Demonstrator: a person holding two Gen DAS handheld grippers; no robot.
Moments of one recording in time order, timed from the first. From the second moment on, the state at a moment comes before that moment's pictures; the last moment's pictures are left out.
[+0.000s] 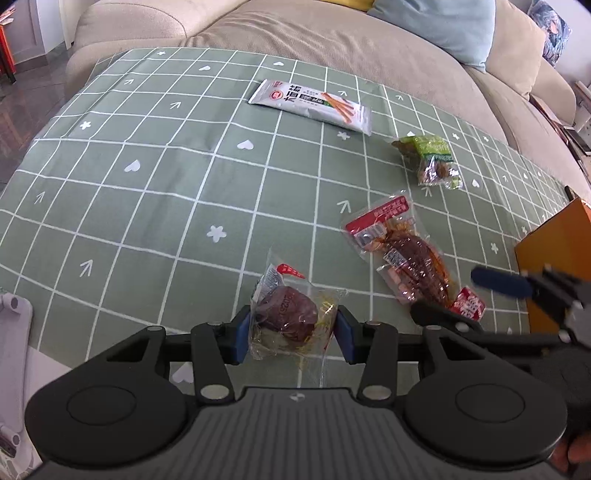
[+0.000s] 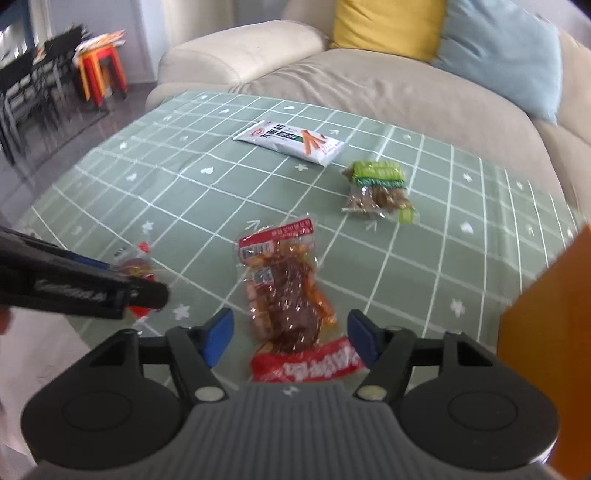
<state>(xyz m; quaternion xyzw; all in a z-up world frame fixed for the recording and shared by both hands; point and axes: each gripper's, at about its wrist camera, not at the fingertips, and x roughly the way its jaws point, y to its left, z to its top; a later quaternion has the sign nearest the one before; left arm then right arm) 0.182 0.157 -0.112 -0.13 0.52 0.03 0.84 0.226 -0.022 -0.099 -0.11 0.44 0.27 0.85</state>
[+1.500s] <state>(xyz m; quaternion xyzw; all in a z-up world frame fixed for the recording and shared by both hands) 0.115 0.088 -0.071 -0.02 0.55 0.01 0.84 0.121 -0.061 -0.068 -0.11 0.53 0.20 0.82</state>
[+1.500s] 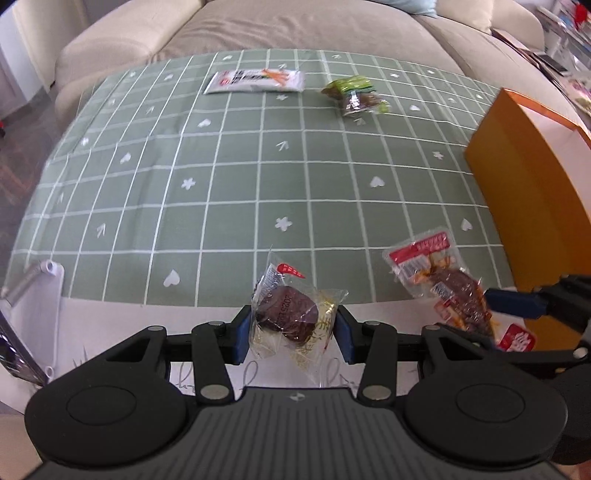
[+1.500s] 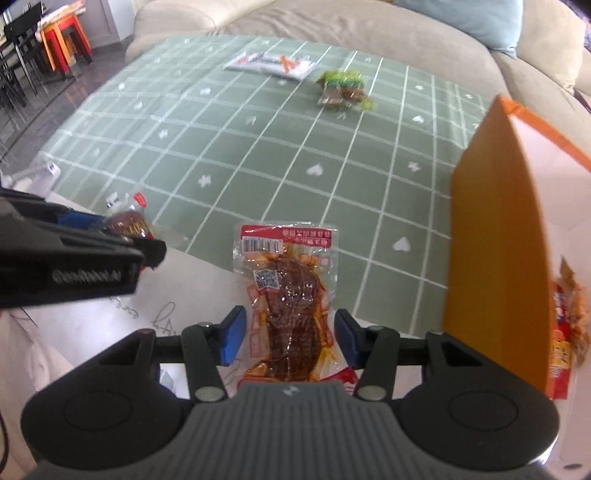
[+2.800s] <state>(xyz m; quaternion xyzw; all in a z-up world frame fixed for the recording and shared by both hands) 0.236 -0.178 -0.010 0.15 0.54 -0.23 0.80 0.169 -0.291 -0.008 -0.09 0.53 0.06 0.84</state>
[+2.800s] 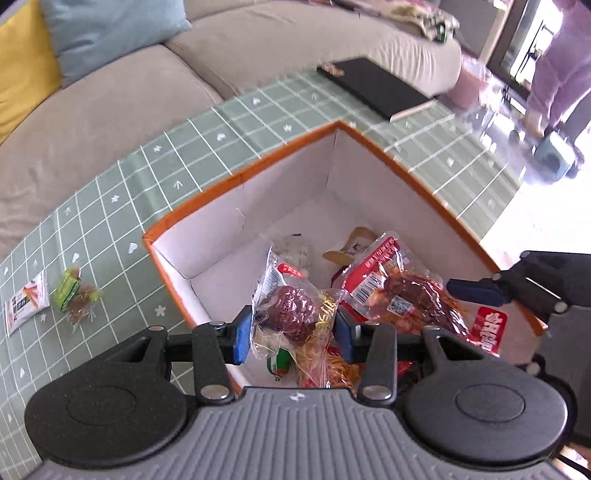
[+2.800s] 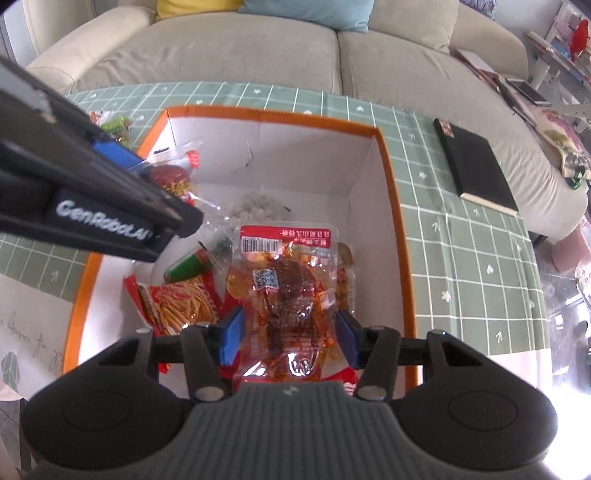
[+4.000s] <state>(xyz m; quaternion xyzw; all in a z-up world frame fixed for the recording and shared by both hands) 0.244 -0.199 -0.052 0.28 0.54 -0.24 0.76 0.191 -0.275 -0.048 -0.11 0.56 0.09 0.82</state>
